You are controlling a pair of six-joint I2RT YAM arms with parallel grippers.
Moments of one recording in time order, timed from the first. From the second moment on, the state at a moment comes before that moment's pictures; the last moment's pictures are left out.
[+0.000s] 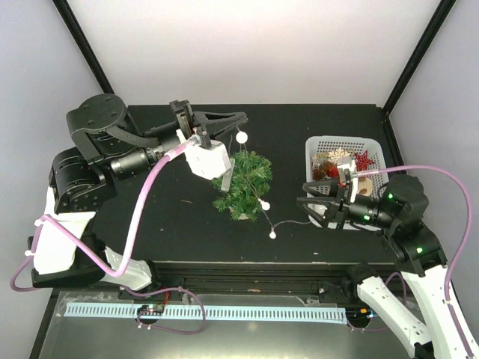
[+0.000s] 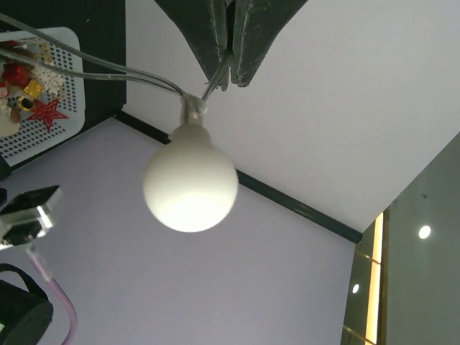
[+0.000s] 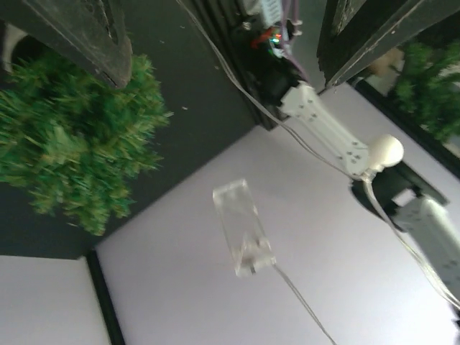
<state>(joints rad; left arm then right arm) -1.09 1.38 2.29 -0.86 0.06 1.03 0.37 0.59 1.00 -0.51 -0.89 0.44</state>
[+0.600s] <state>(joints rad) -1.09 1.37 2.28 -0.86 -0.04 1.06 0.73 0.79 1.06 -0.61 -0.41 0.10</state>
